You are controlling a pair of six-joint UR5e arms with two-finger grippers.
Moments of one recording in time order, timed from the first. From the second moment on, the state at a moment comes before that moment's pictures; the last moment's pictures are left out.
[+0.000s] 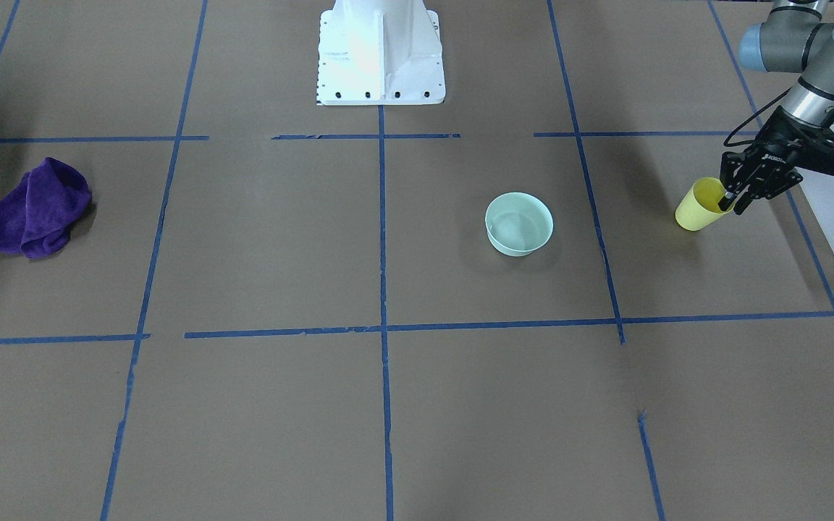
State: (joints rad) left arm -0.89 -1.30 -1.68 -2.72 -1.96 -0.85; right arm 1.54 -1.72 1.76 -1.25 2.45 0.02
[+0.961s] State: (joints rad) left arm -1.20 -1.28 -1.74 -2.59 -2.35 -0.37; right arm 1.54 -1.71 1.77 -1.19 2.45 0.02
